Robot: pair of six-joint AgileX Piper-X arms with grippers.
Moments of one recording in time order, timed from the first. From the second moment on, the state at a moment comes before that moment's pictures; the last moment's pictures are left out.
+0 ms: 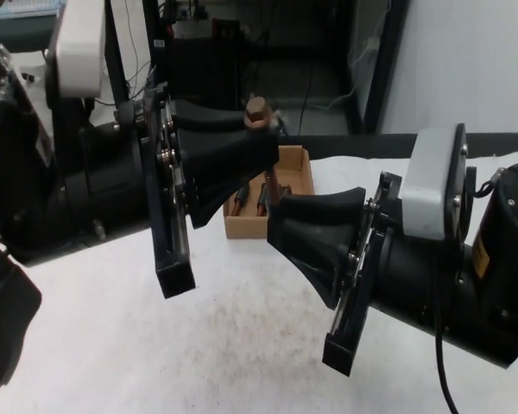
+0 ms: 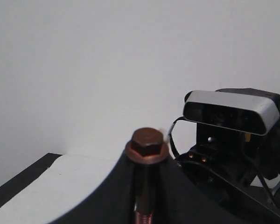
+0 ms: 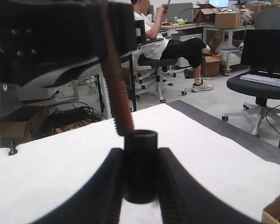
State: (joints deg) left arm -28.1 60.6 -31.2 -35.4 49.3 -9.7; right arm 42.8 61.5 -27.4 -27.5 -18.2 3.1
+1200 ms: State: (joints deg) left arm -28.1 60.6 -31.4 -31.8 47.7 -9.0; right arm 42.8 61.6 -27.3 -28.7 -19.4 3.1
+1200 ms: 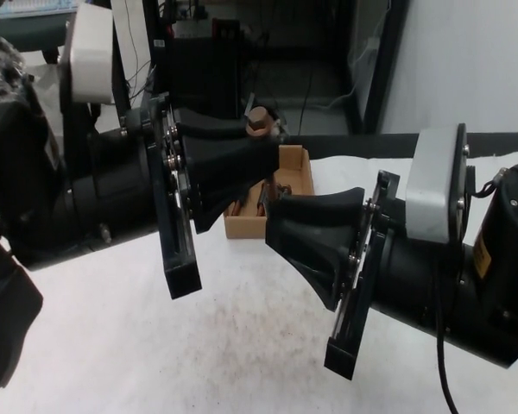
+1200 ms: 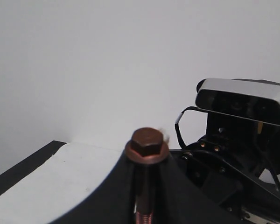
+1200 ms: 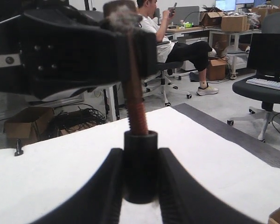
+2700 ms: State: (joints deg) left arm -26.8 49.8 -31.6 -31.4 15.4 -9.0; right arm 42.8 61.6 -27.0 -27.7 -12.3 3.1
